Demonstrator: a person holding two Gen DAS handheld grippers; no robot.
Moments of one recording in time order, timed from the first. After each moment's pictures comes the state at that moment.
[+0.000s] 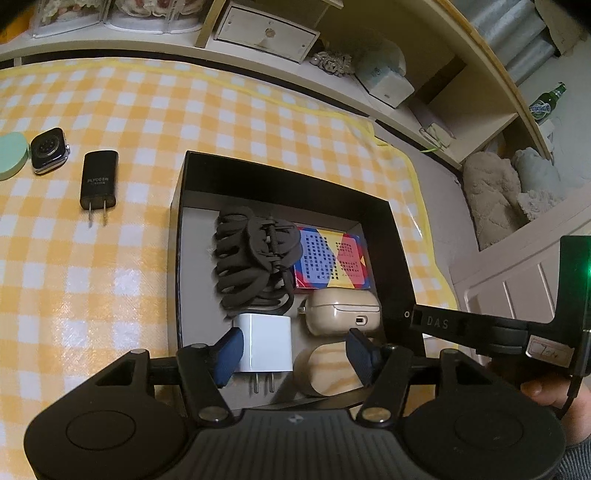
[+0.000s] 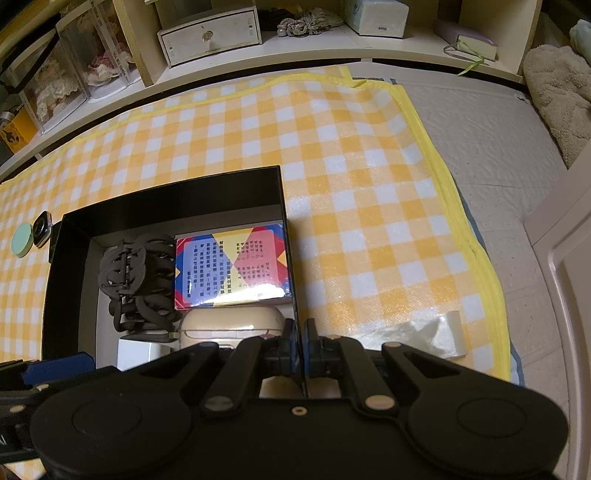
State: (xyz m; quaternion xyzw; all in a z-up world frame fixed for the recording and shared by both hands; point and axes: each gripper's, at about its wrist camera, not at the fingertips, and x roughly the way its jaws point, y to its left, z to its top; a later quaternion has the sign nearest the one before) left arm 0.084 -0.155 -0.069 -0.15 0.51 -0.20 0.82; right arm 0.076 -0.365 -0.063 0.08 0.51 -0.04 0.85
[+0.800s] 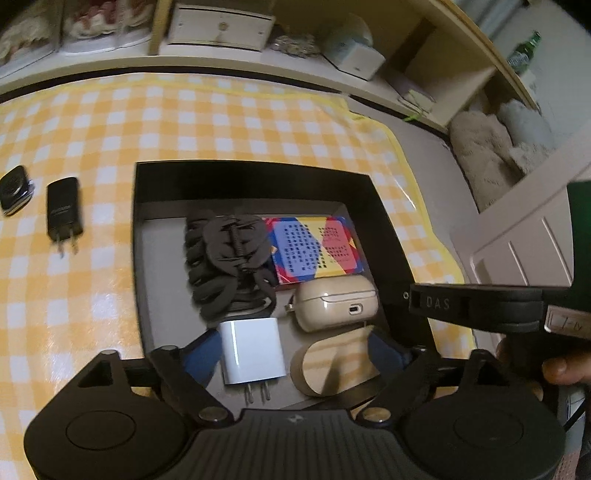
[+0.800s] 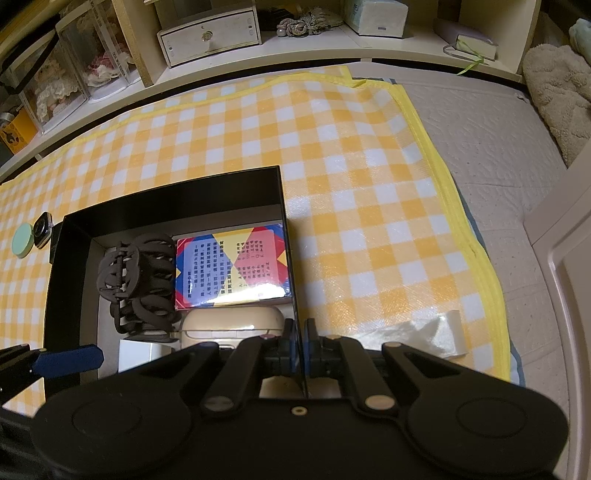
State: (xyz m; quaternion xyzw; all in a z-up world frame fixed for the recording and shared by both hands) left arm 0.089 -0.184 -0.075 -0.07 0.51 -0.24 0.82; right arm 0.076 -0.365 -0.062 0.08 0.51 -0.04 0.85
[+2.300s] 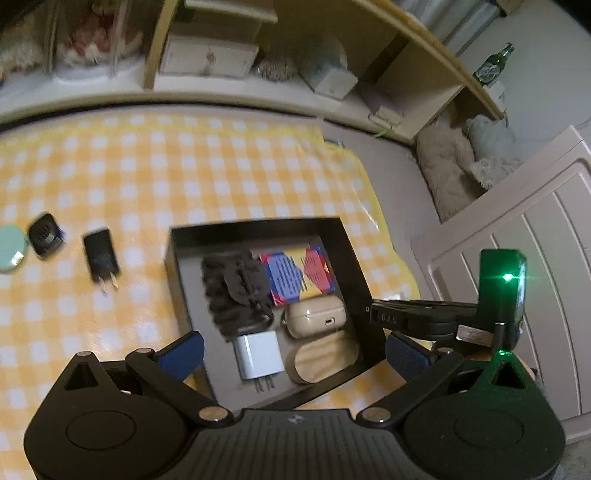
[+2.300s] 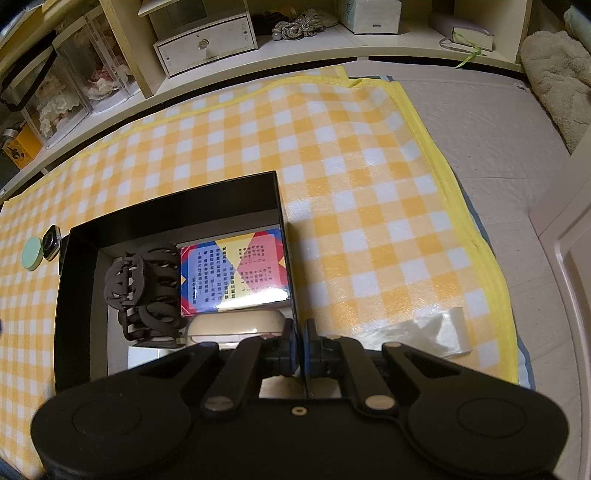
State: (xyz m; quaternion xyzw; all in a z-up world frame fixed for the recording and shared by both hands) left arm 0.093 -0.129 0.005 -0.08 0.51 -0.28 0.81; right arm 0.073 -0.371 -0.057 0.10 0.51 -0.04 0.85
